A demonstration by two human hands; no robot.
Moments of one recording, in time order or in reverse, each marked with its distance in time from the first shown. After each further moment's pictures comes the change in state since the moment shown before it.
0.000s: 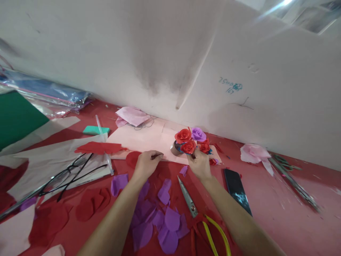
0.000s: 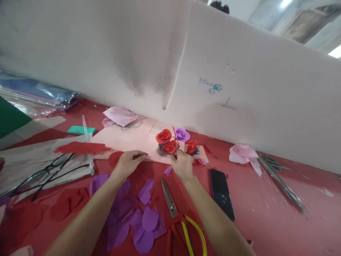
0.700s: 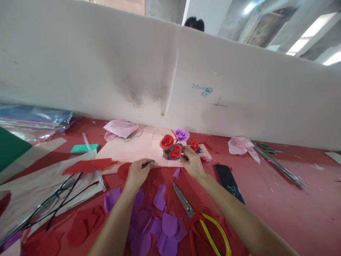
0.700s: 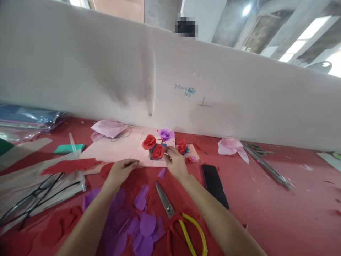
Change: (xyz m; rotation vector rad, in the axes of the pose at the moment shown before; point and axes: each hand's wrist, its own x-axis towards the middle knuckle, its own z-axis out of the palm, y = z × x) left_hand 0.006 -0.010 0.000 0.017 -0.010 0.023; right_hand 0.000 0.003 -0.013 0.314 -0.023 -0.012
